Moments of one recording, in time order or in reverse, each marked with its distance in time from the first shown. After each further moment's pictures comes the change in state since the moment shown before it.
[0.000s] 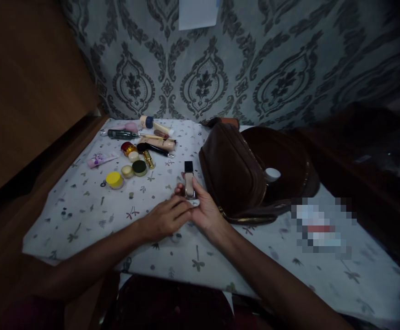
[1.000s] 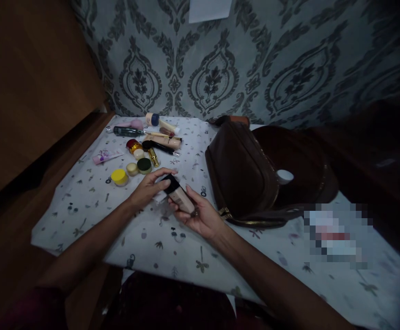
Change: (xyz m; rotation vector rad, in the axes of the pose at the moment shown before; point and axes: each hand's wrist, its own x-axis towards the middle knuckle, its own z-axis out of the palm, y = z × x) left_hand -0.011 -0.059 -0.017 -1.128 0.195 -1.009; right_hand -0.011 0.012 0.004 -0.196 -0.156 0.247
